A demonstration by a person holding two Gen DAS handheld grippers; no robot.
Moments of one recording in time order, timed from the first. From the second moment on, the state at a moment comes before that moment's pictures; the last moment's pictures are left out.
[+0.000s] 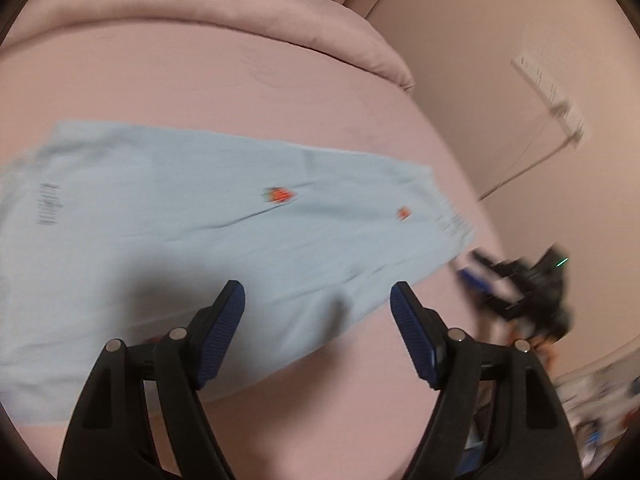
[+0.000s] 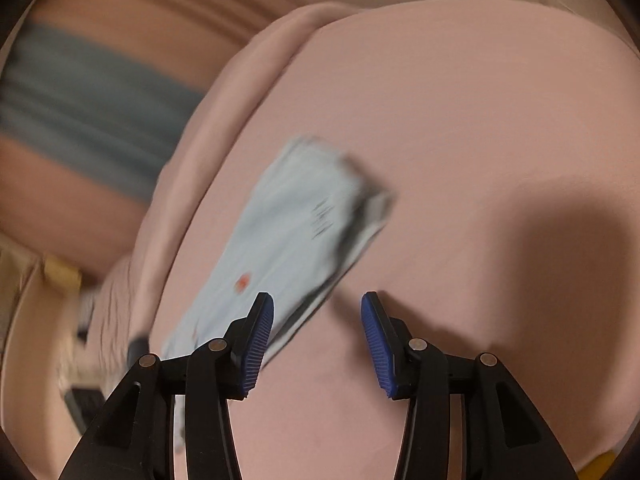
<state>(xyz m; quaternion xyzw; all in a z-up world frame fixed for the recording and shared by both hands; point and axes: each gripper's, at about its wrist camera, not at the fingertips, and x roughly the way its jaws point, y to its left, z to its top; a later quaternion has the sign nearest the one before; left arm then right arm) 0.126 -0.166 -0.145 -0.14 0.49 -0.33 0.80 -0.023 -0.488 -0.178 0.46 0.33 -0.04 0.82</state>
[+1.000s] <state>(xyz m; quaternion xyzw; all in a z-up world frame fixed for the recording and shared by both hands) 0.158 -0.013 -0.205 -0.54 0.47 -0.34 0.61 0.077 -0.117 -0.151 -0.22 0.28 0.16 0.92</state>
